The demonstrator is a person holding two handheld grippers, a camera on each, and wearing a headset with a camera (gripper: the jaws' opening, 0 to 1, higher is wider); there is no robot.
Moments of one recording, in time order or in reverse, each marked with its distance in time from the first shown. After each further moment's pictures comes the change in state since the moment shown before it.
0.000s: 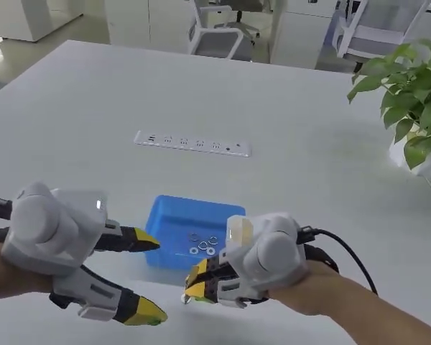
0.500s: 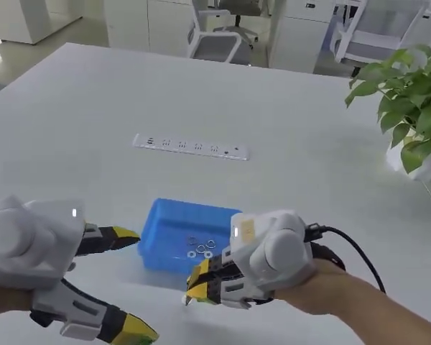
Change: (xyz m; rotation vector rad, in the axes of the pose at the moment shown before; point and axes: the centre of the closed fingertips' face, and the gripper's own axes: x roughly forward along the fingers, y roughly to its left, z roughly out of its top) left arm -0.007 0.000 -0.003 -0.079 -0.059 0.063; right arm -0.017 0.002 0.009 -0.017 -0.002 0.012
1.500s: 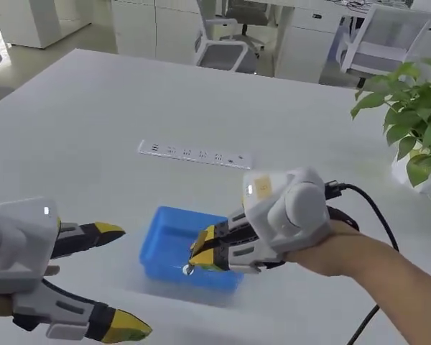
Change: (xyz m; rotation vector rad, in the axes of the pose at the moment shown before) left arm -0.021 0.018 0.009 -0.067 -0.094 0.090; right arm -0.029 -0.042 0.043 -0.075 -0.037 -0.005
